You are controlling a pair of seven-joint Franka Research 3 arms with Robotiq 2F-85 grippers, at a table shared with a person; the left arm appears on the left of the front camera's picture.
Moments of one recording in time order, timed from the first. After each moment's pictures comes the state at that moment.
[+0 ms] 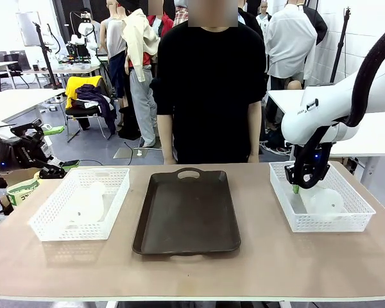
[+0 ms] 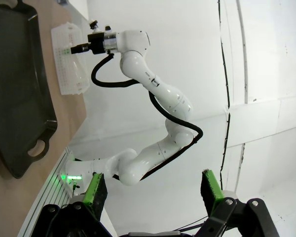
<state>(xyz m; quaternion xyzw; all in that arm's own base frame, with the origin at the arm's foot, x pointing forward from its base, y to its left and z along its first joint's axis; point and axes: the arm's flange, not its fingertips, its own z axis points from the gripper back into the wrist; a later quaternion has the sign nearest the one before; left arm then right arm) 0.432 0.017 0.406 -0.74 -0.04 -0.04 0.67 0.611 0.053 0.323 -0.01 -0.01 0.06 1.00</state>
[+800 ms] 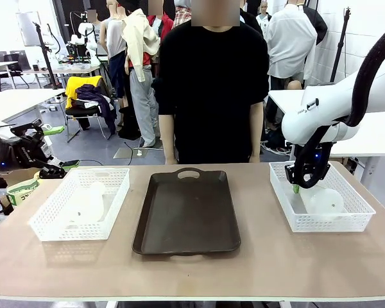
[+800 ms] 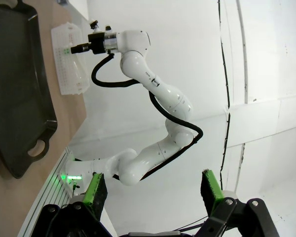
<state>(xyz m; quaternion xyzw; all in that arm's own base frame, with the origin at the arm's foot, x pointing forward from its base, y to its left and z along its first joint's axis) 0.432 0.017 0.406 -0.74 -0.04 -0.04 0.67 0.611 0.052 0.324 -0.01 -0.01 0.06 1.00</state>
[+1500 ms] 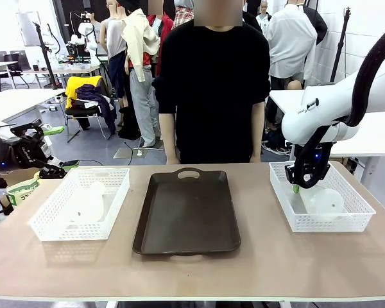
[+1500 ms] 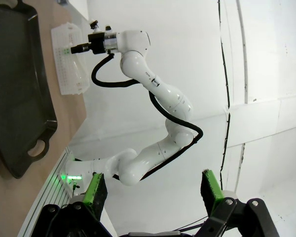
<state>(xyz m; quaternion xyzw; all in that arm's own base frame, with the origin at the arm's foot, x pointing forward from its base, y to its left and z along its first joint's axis) 0.432 0.017 0.406 -0.74 -0.04 -0.04 0.67 0.611 0.052 0.324 -0.01 -0.01 0.06 1.00</state>
